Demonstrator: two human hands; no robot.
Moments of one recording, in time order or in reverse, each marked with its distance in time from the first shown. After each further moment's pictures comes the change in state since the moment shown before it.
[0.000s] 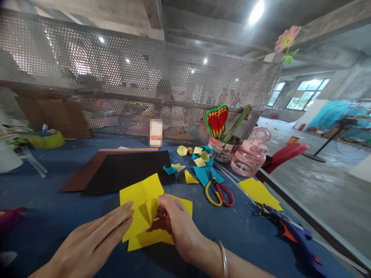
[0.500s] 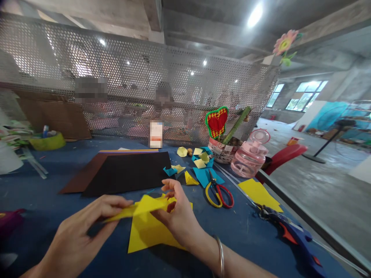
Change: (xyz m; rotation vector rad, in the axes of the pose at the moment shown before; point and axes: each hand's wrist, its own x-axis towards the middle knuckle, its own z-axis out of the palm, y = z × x) left_hand 0.014 -0.016 -0.005 -0.480 0.017 -0.502; right_hand 0.013 -0.002 -0.017 -0.628 0.226 -0.309
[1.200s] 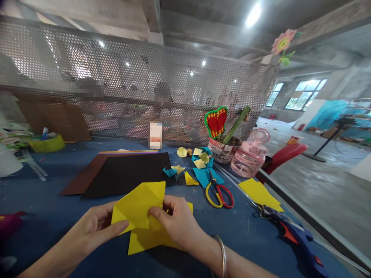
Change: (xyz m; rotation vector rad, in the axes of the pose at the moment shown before) left_hand 0.018 0.010 0.001 -0.793 -0.348 -0.568; right_hand -0.003 -0.004 0.001 0.220 -0.300 0.083
